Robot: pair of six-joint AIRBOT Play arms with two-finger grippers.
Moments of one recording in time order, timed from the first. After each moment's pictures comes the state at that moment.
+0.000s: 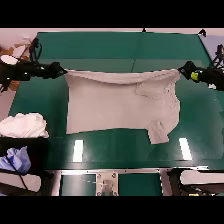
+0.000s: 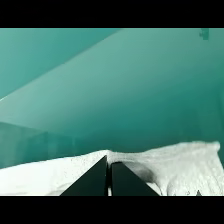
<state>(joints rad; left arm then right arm) 0.14 -1.63 1.41 0.63 -0.95 -1.05 -0.37 -1.53 1.26 -0.56 0.73 1.06</state>
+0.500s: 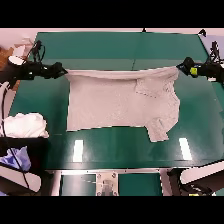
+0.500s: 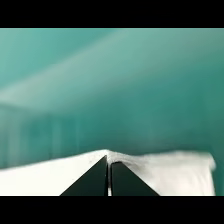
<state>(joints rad) 0.13 -1.71 1.48 0.73 -0.98 -1.11 -0.41 -1.72 1.51 -0.68 0.92 1.14</state>
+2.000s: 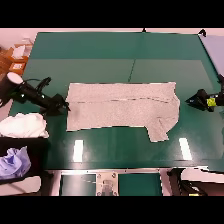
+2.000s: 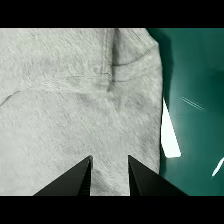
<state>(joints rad) 0.15 -1.35 0.99 0.96 -1.39 -1.42 -0.67 -1.41 1.09 -0.96 1.29 1.24</state>
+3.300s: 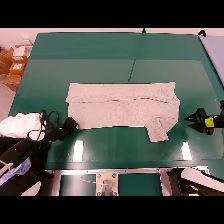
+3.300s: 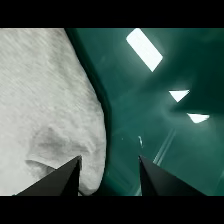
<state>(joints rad) -0.24 -0.98 0.21 0.40 -0.29 -1.51 -0.79 -1.24 0.75 -1.03 1.25 1.42</state>
